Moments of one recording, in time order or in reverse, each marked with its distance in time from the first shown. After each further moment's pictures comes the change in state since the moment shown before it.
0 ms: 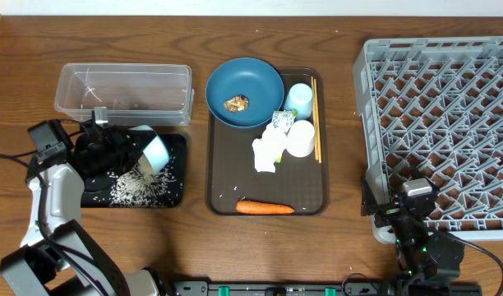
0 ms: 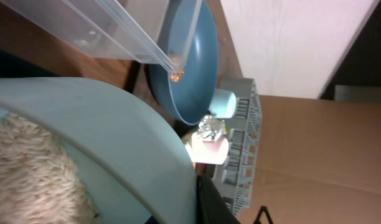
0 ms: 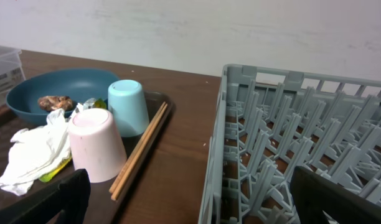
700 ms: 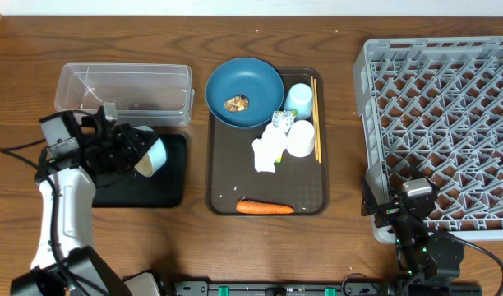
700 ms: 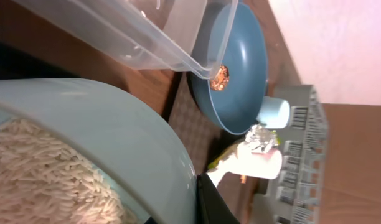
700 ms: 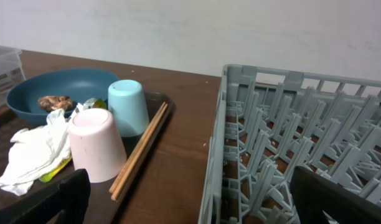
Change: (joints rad) left arm -0.087 -0.106 0.000 -0.003 -0.283 -0.017; right arm 0.000 0.000 0.000 0.000 0.000 0.000
